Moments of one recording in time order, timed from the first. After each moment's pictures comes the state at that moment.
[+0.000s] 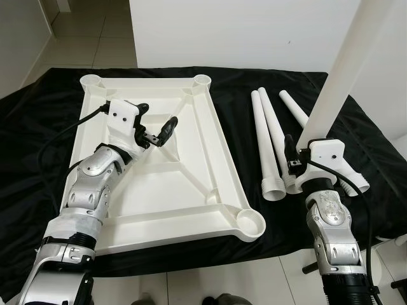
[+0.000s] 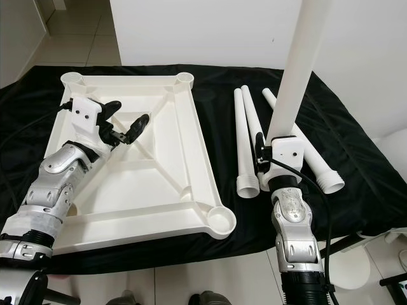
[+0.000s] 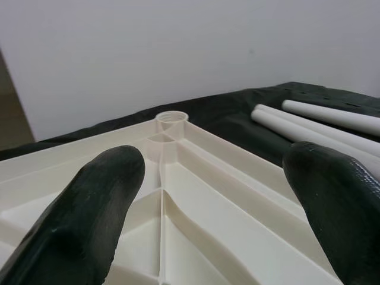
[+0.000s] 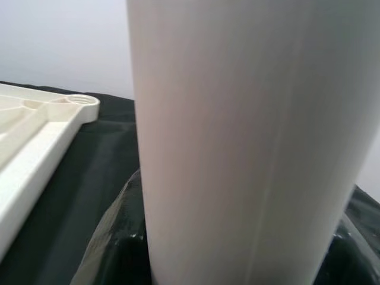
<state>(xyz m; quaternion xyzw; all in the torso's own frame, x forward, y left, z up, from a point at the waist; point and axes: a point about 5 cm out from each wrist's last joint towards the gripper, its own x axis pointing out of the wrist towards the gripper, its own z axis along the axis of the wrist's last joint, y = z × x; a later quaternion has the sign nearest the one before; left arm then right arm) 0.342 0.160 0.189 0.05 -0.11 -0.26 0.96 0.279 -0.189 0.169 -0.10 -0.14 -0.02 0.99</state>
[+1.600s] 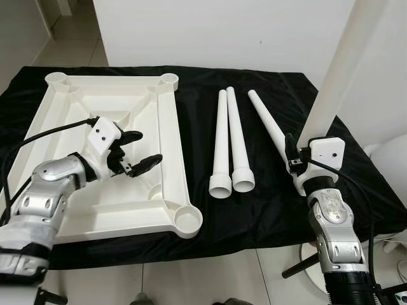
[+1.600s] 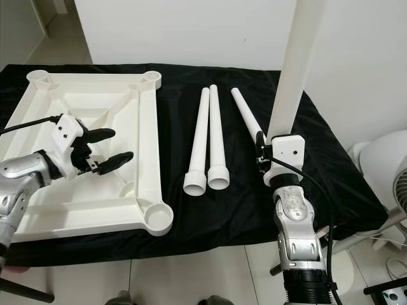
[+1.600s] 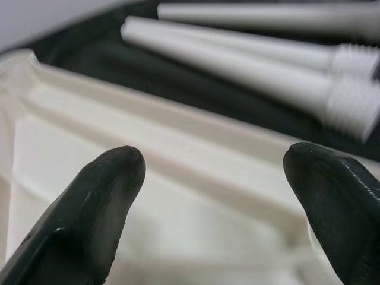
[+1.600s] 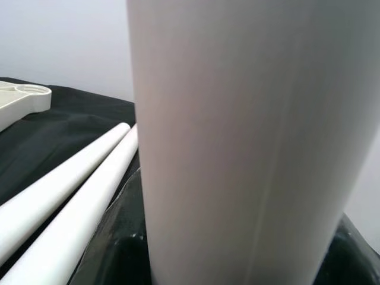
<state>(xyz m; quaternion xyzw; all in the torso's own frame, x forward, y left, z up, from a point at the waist) 0.307 0.211 0.169 0.17 0.05 -0.44 0.88 0.281 -0.190 0.170 -0.11 -0.14 -0.01 0.98</state>
